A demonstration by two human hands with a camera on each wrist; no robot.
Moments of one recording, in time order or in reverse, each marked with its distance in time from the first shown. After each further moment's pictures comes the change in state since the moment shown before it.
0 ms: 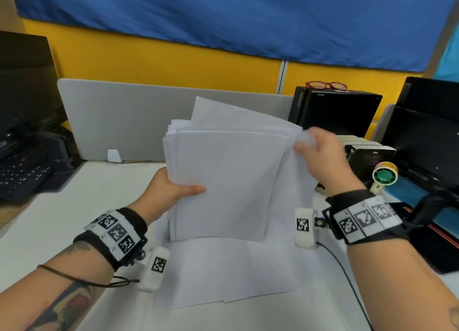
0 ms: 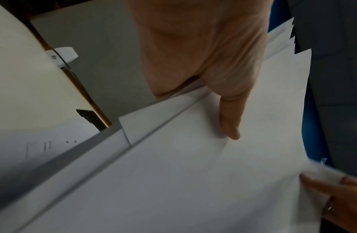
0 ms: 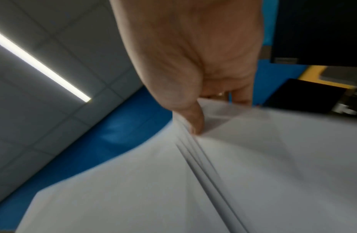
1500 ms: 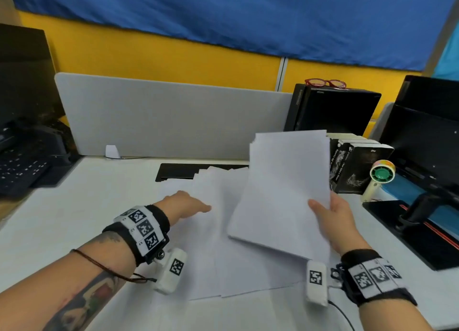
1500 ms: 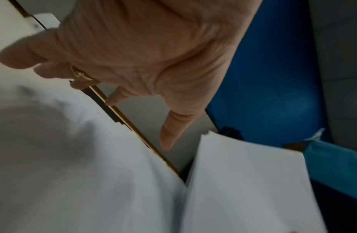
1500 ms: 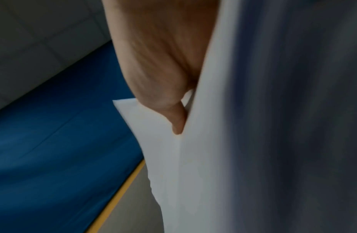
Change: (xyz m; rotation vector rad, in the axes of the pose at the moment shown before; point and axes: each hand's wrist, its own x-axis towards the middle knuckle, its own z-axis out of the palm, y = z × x) left_hand 0.004 -0.016 0.038 0.806 -0.045 -0.708; right_hand -0.079 0.115 0.023 0.465 0.002 0.367
